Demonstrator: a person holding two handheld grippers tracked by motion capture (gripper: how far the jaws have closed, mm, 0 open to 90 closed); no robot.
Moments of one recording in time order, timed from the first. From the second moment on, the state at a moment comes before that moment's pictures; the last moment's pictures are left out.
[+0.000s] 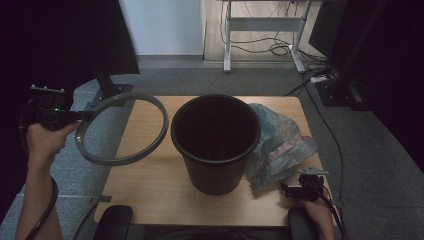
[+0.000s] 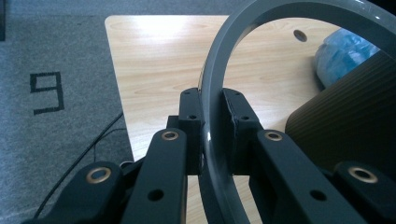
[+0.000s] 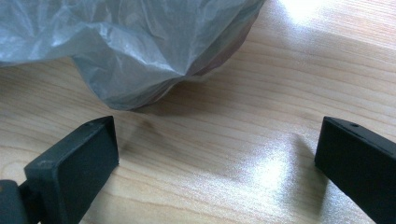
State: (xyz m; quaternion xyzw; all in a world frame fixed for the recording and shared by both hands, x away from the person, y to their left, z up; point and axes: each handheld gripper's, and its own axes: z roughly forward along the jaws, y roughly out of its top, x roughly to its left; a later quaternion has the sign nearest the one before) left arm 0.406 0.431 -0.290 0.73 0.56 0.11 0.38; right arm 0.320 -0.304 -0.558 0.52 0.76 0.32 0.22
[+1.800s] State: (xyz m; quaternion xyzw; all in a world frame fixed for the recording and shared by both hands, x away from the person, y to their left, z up) left arm 0.450 0.312 -0.274 0.78 0.48 0.09 0.39; right arm 0.320 -0.304 -0.558 0.52 0.76 0.32 0.22
